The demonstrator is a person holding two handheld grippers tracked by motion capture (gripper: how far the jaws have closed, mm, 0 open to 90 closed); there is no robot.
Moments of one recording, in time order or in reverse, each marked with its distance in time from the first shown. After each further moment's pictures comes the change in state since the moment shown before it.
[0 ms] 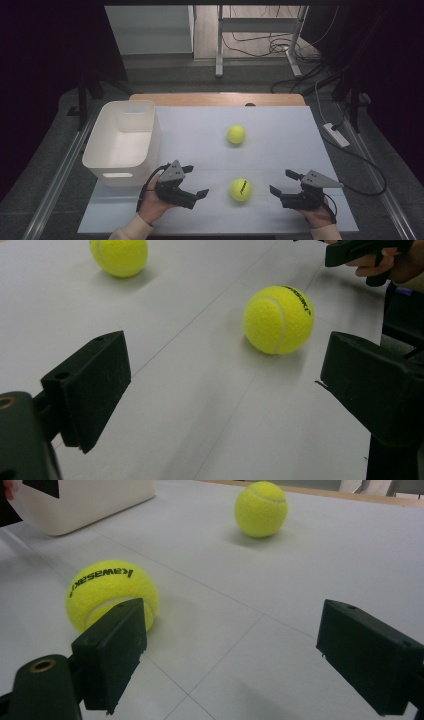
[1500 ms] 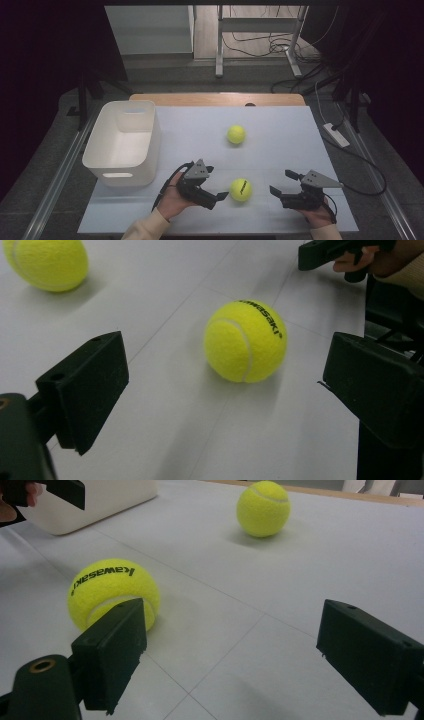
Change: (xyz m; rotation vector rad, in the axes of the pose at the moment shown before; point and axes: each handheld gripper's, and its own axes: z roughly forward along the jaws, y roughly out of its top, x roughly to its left) left arm -0.022 0.028 0.046 0.070 -0.083 0.060; right arm -0.001 -0.001 0.000 -0.003 0.011 -0.001
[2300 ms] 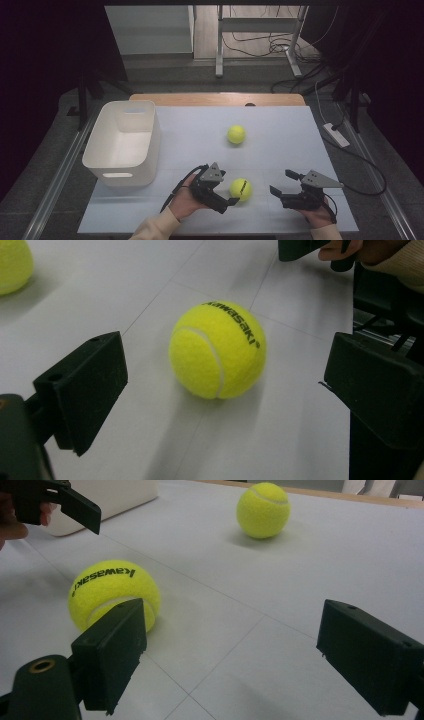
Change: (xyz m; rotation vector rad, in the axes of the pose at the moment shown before) left arm -0.011 0.010 0.026 0.044 -0.055 0.028; right arm 0.000 0.000 0.000 -0.003 -0.001 -0.002
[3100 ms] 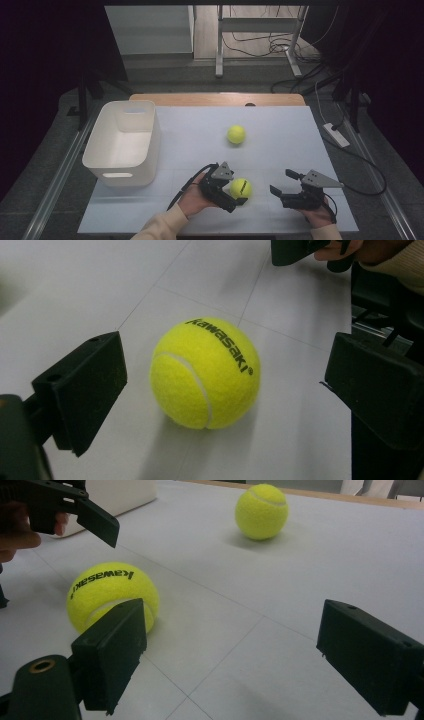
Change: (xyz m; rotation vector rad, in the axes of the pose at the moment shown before) left arm -0.001 0.013 0.022 0.030 -0.032 0.005; right arm 0.000 0.000 0.000 -0.003 -0.005 0.006
